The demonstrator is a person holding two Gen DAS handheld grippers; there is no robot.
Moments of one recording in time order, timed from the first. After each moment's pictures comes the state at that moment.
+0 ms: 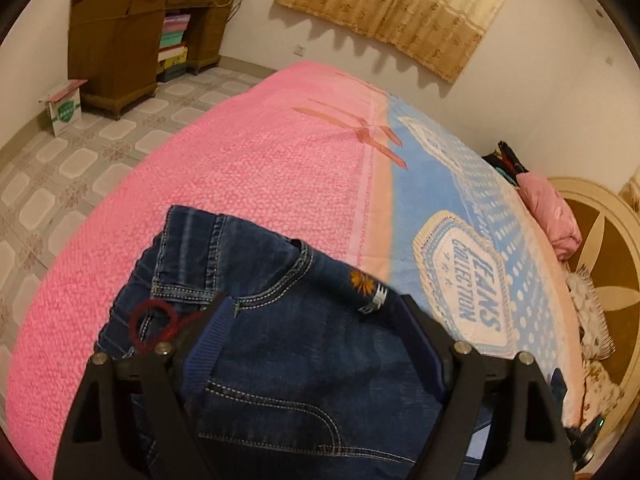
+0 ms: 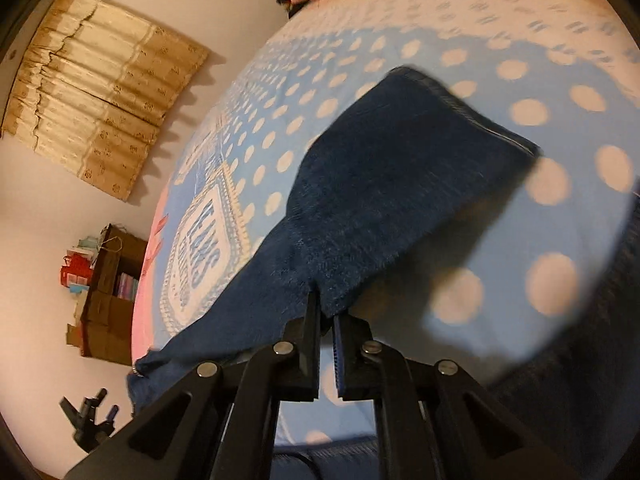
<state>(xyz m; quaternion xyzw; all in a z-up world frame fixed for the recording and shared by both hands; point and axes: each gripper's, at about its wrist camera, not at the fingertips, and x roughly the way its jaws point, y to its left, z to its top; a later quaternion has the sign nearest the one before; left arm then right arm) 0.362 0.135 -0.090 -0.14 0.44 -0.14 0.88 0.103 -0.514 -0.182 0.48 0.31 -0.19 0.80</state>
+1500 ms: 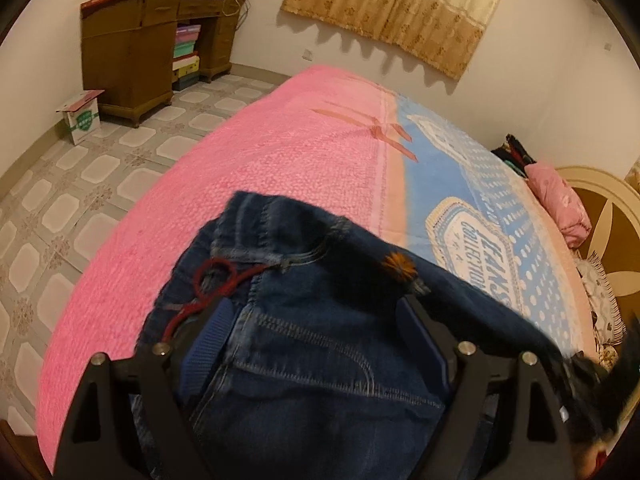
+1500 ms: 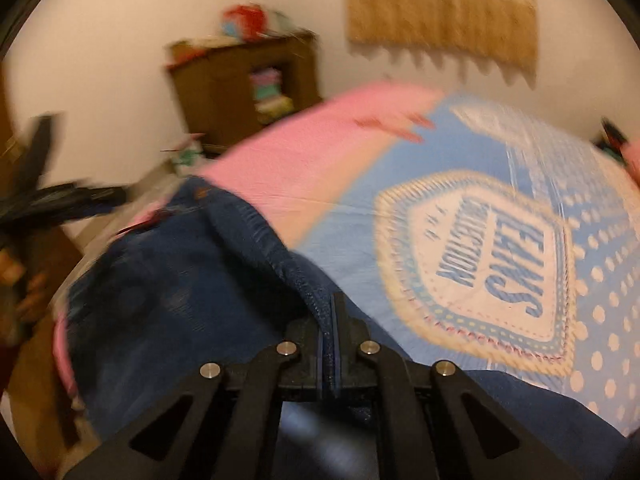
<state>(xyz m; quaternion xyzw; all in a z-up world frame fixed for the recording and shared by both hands) 0.301 0.173 -0.079 -0.12 0.43 -0.12 0.89 0.304 -0.192 -0.066 0.00 0.37 0.14 0.92</state>
